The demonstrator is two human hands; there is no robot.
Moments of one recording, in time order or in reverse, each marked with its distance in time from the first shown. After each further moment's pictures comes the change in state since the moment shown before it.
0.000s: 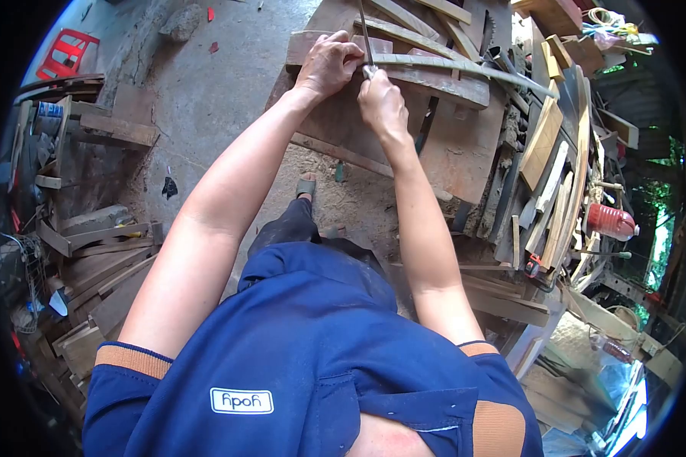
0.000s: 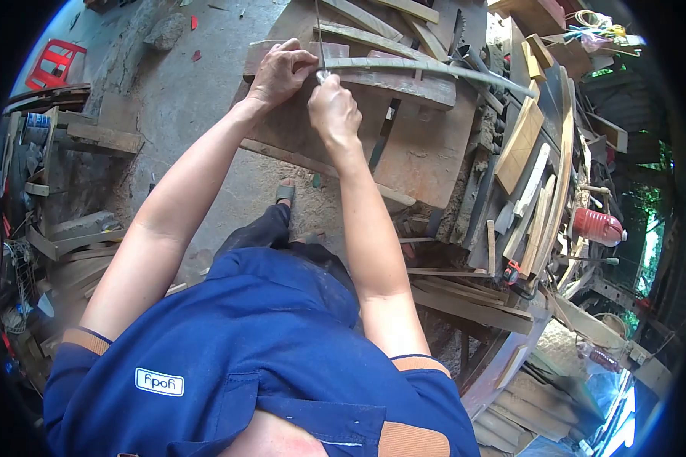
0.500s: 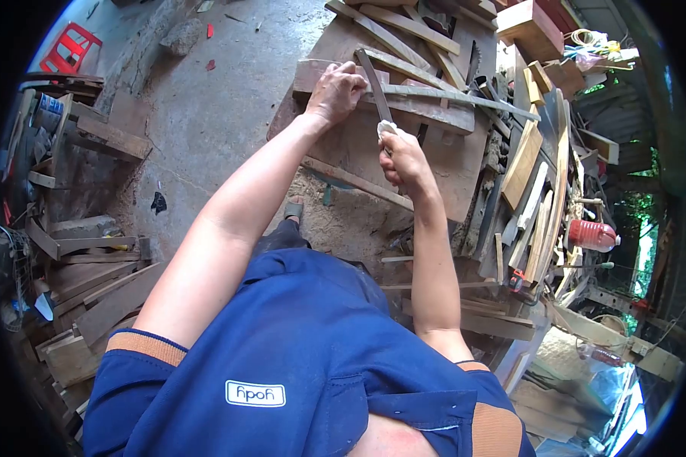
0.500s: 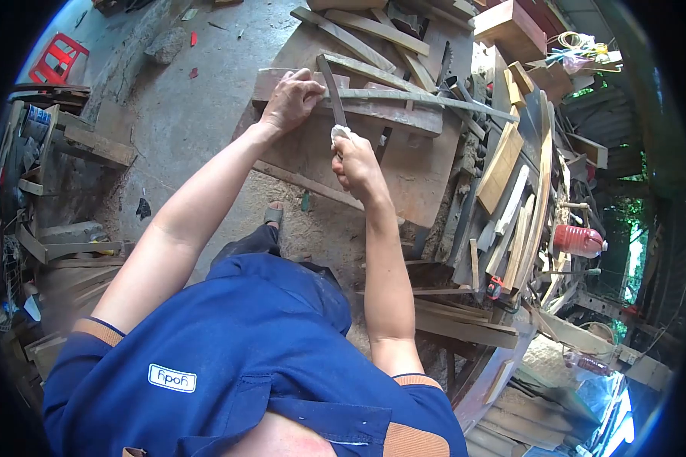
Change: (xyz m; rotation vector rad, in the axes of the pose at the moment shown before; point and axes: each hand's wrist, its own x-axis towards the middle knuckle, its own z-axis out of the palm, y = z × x) left_hand -0.006 0.007 0.003 -0.020 0.061 0.065; right_hand -0.038 0.040 -0.049 0.760 -0.536 0.291
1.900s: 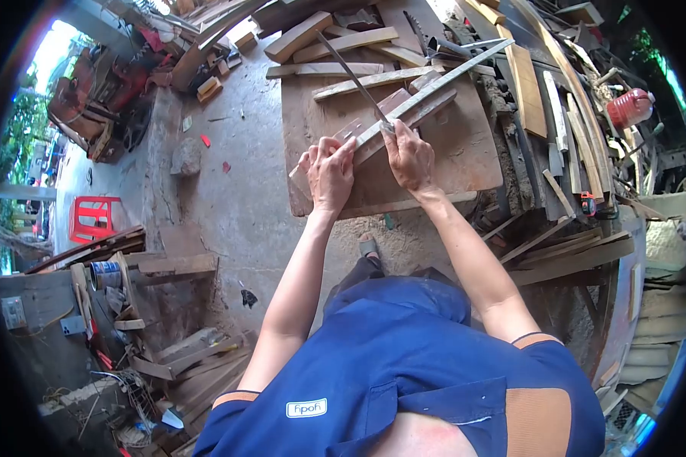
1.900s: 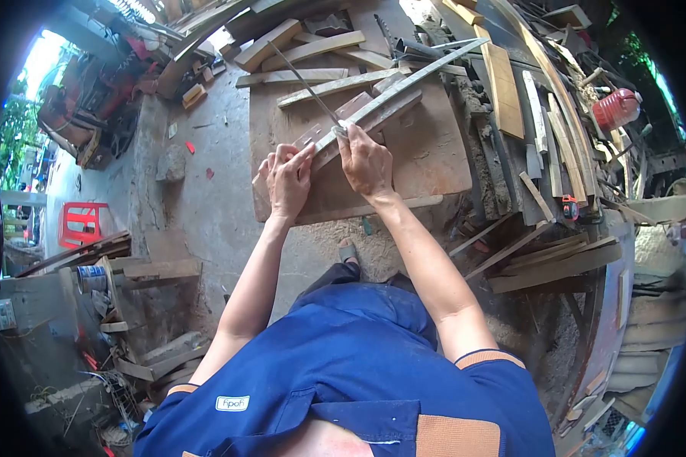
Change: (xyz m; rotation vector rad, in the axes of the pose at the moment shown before) left_hand -0.043 0.027 -0.015 0.211 -0.091 0.097; right_hand 0.014 0.014 0.014 -0.501 0.971 -0.735
